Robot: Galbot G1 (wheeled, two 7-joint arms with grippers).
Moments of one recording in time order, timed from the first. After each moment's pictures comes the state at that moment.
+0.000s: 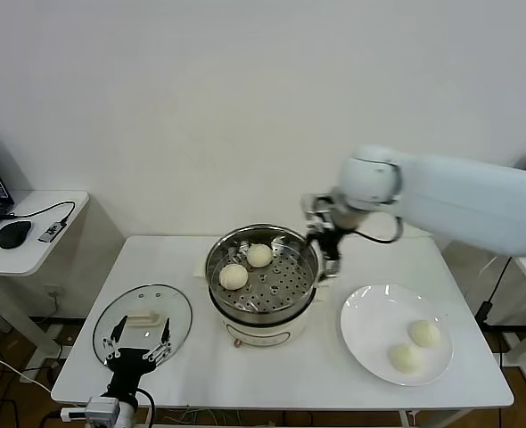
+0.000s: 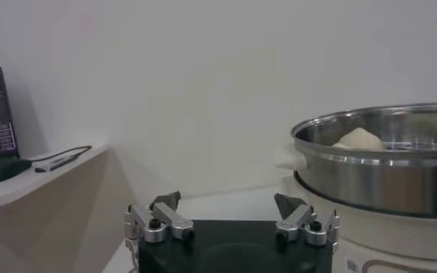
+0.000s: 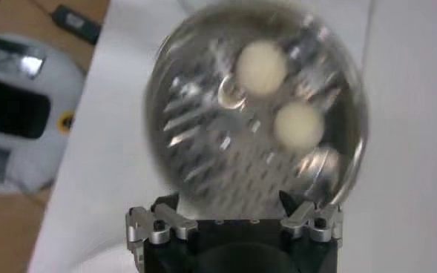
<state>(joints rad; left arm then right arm) 1.69 -1.27 -0.55 -2.12 -0.11 0.08 -0.16 0.72 0.71 -1.36 1.67 0.35 -0.48 -1.09</state>
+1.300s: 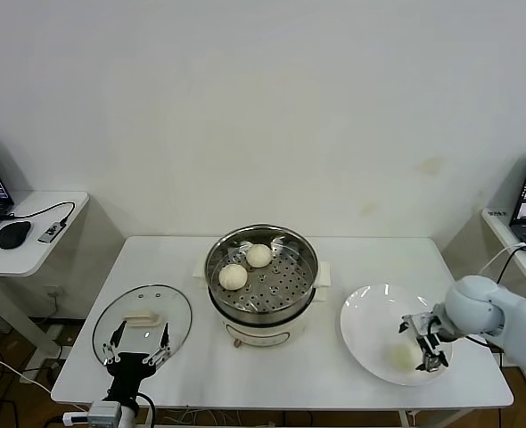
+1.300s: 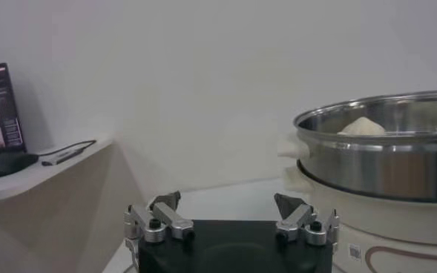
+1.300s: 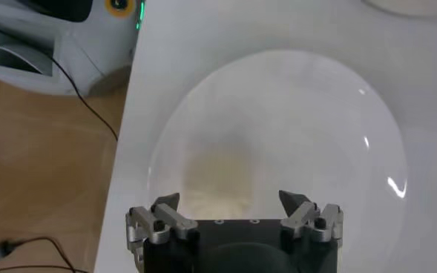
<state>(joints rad) 1.69 -1.29 -0.56 -2.11 -0.08 0.07 -0.16 -0.17 0.38 -0.82 1.66 -0.16 -0.29 -0.99</state>
